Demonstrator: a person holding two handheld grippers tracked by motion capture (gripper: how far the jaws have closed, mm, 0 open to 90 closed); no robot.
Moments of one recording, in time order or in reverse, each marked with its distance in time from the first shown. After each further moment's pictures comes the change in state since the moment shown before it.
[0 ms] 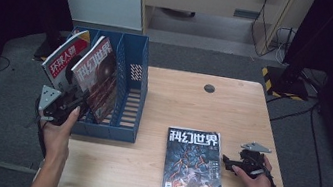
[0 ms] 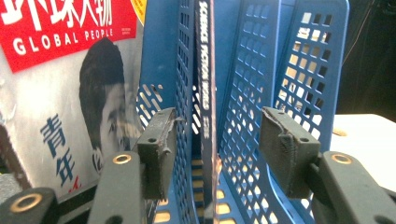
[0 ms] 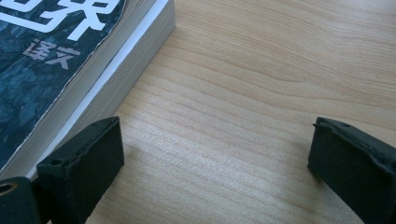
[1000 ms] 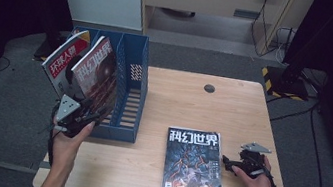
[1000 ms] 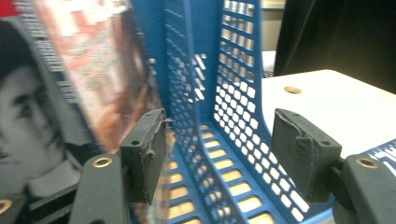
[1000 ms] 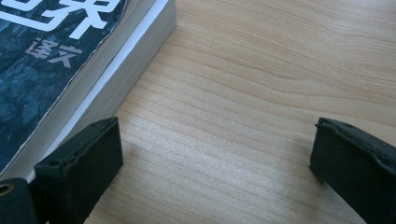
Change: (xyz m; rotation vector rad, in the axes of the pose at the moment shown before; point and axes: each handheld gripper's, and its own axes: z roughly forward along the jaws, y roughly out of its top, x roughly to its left) left arm -0.048 -0.009 -0.005 0.107 -0.142 0.104; right arm 0.002 -0.001 -0.001 0.004 -0.003 0.013
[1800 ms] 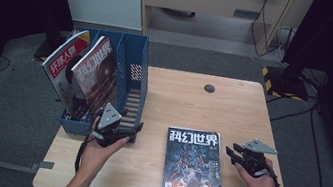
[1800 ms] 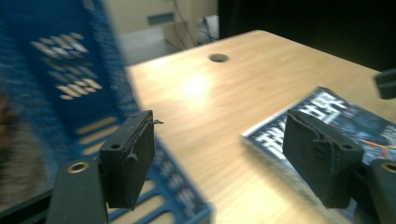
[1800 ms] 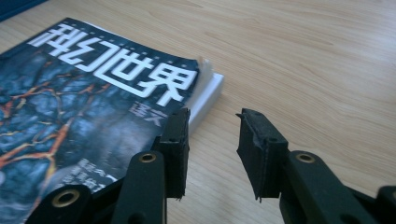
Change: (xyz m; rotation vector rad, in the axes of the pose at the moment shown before) left arm -0.088 0.003 0.038 0.142 -0.220 0.097; right arm 0.014 0.022 -0.035 -0.153 0.108 -0.103
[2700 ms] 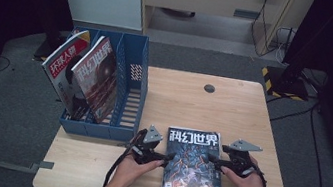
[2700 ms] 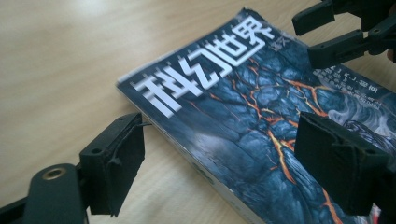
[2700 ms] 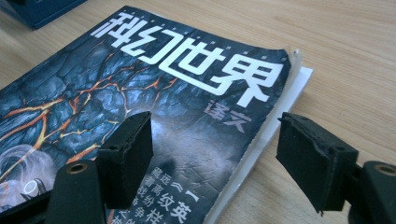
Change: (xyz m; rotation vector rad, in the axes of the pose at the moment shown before) left arm -0.075 -0.038 0.078 0.235 -0.217 -0.026; right arm 0.027 0.000 0.024 0.049 0.160 0.025
